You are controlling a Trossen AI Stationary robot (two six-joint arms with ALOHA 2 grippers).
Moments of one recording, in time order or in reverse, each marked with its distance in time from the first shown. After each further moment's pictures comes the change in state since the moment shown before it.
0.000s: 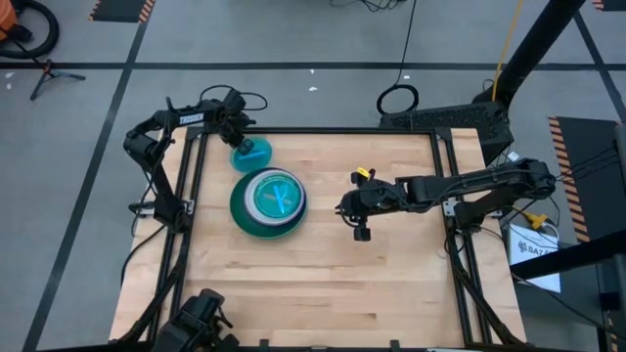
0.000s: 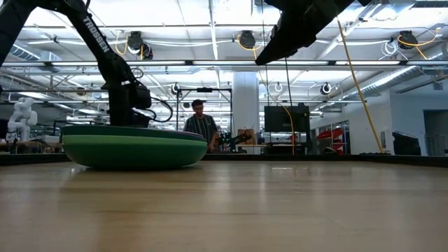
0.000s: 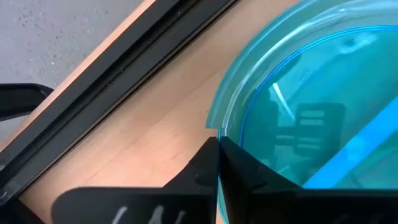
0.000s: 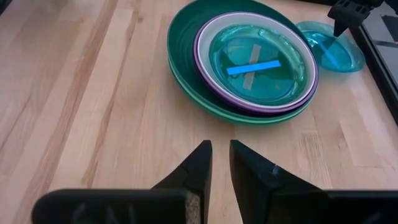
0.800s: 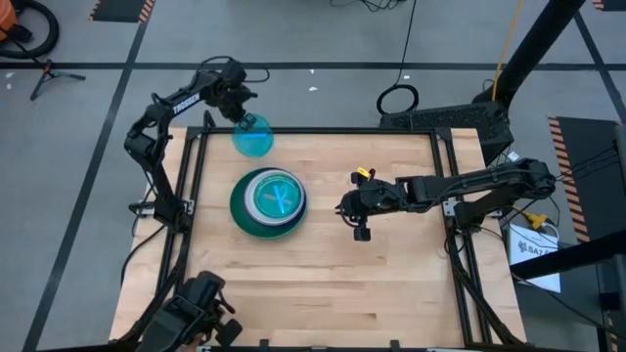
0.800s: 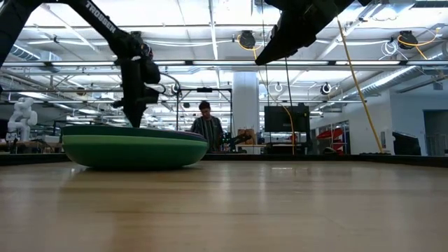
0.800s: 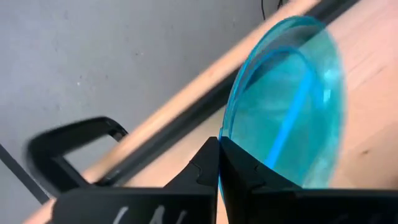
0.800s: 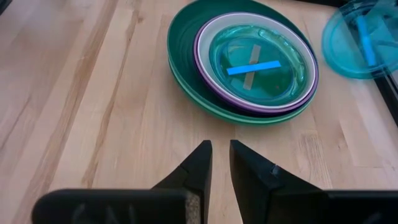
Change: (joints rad) left arm -0.007 0.001 0.365 -0.298 -0.018 -0.011; right arm 0.000 0.000 0.000 0.000 0.000 0.000
